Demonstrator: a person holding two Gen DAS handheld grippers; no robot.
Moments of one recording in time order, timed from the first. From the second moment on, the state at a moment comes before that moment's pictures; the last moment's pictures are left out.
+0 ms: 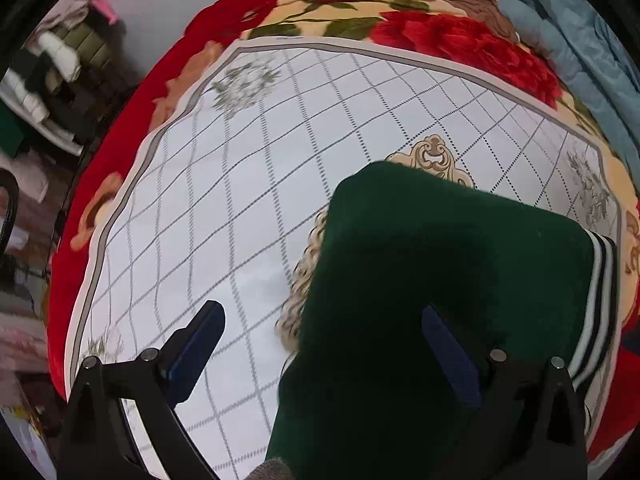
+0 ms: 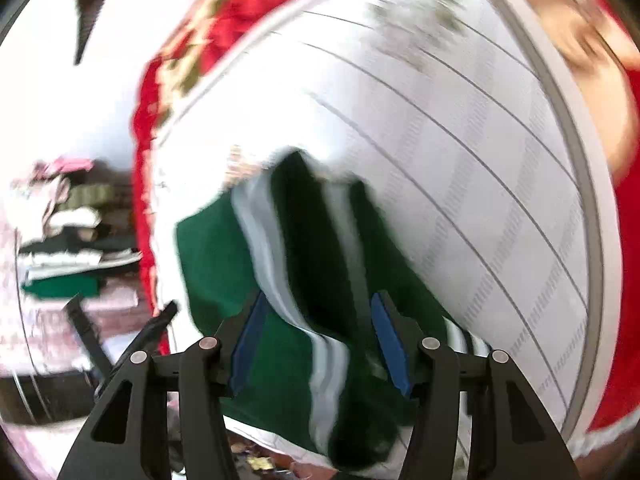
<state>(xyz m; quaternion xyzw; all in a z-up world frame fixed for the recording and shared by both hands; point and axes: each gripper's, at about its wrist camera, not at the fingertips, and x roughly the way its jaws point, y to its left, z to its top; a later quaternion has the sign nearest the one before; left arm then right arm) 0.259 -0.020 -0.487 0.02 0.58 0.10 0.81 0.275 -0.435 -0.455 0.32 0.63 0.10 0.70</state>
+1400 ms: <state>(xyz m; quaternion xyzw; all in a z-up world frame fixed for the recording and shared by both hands) 0.224 0.033 -0.502 -0.06 0.63 0.06 0.78 0.191 -0.443 -0.464 0.26 0.69 0.09 0.67</state>
